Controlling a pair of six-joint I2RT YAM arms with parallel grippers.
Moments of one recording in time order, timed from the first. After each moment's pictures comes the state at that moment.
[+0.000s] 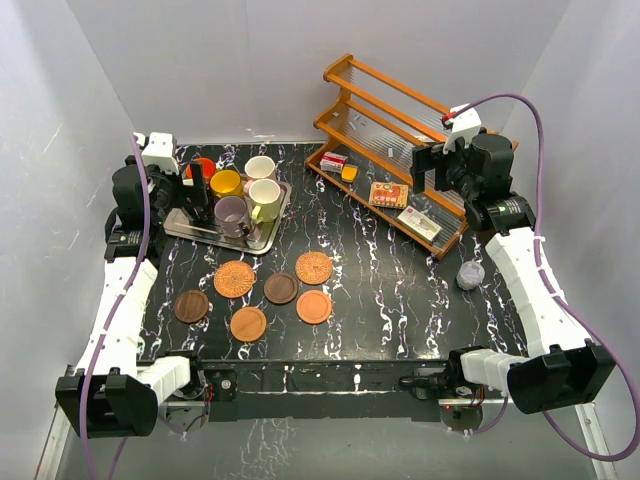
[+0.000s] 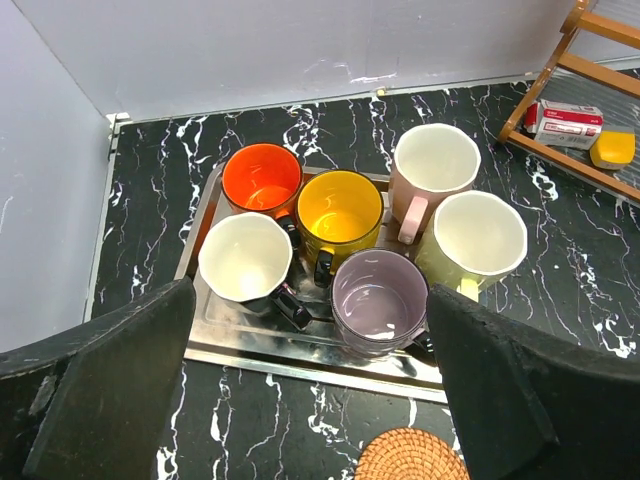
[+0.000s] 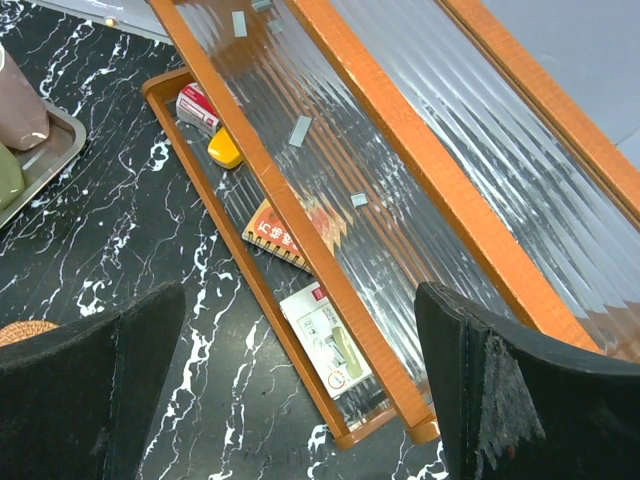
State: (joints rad) left arm 0.03 1.07 1.05 -0.22 0.11 0.09; right arm 0.15 1.20 1.28 -0.38 -0.08 -0.13
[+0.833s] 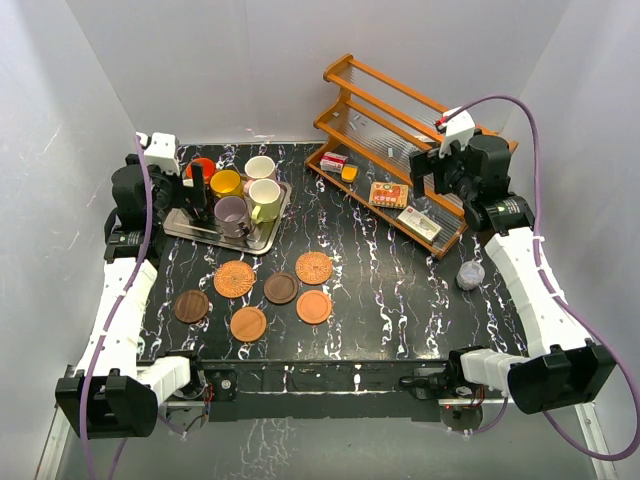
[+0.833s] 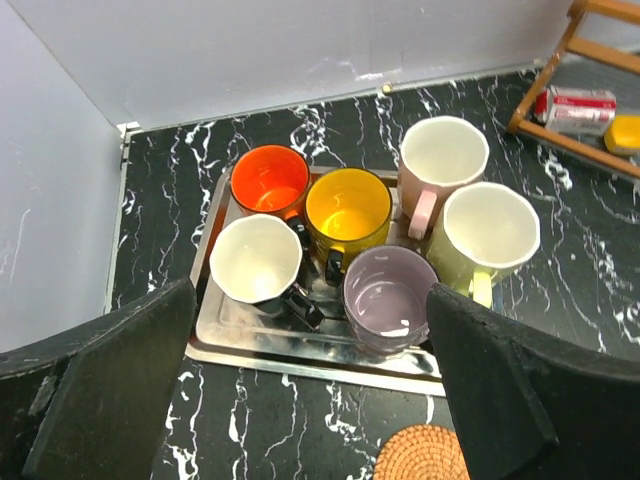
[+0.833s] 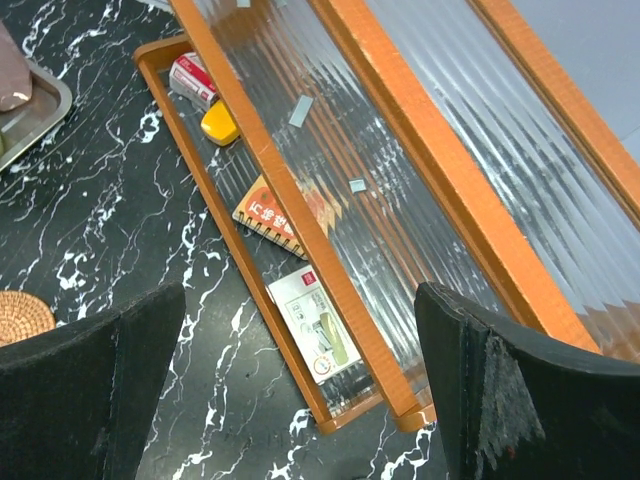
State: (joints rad) left arm 0.03 1.07 1.05 -0.20 0.10 0.13; right arm 0.15 1.20 1.28 -0.41 -0.08 -0.19
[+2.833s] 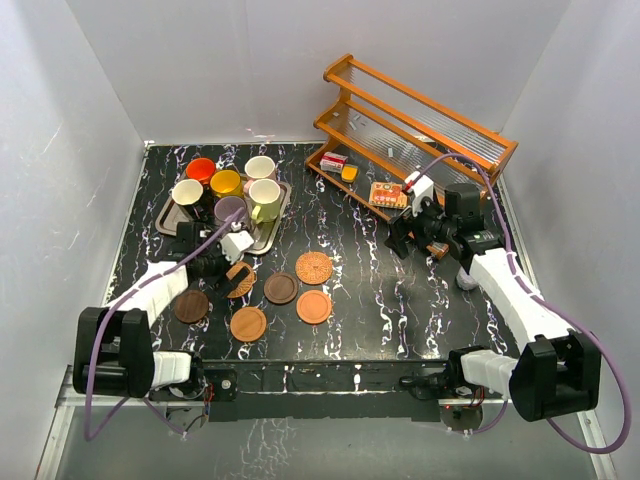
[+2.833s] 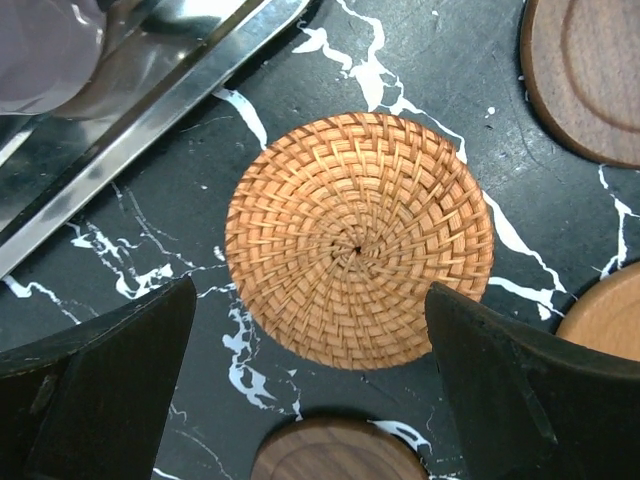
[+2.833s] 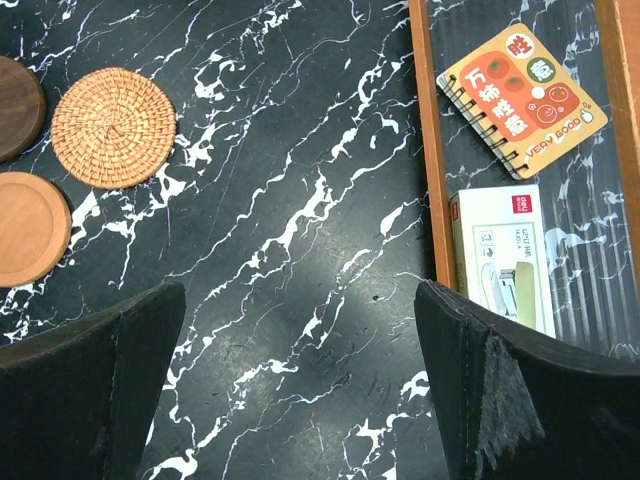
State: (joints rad) left arm -0.07 1.27 0.63 -0.39 0.35 0.78; right arm 0.16 1.16 0.87 -0.34 -0.48 -0.34
